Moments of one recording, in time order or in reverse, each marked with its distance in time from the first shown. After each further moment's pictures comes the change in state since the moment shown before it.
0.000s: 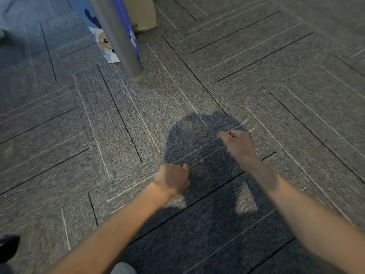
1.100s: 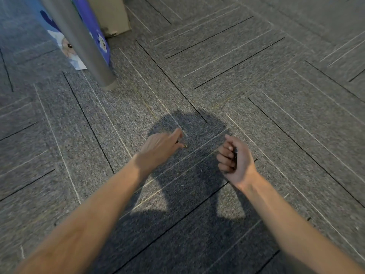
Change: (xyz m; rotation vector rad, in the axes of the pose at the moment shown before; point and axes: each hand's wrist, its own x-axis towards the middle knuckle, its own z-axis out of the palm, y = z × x) left_hand 0.104 -0.043 -0.042 -0.309 0.323 0.066; right_hand -0.008 0.013 -0.031 0.950 -0.098 0.265
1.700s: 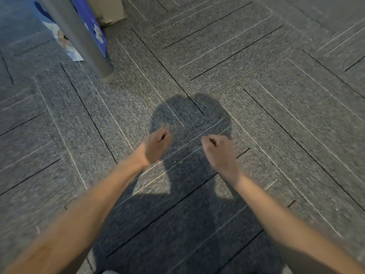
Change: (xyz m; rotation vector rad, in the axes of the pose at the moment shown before) left_hand -0.046 0.020 -0.028 -0.688 -0.055 -0.224; right_hand -0.027 0.005 0.035 -1.035 0.055 -0.306
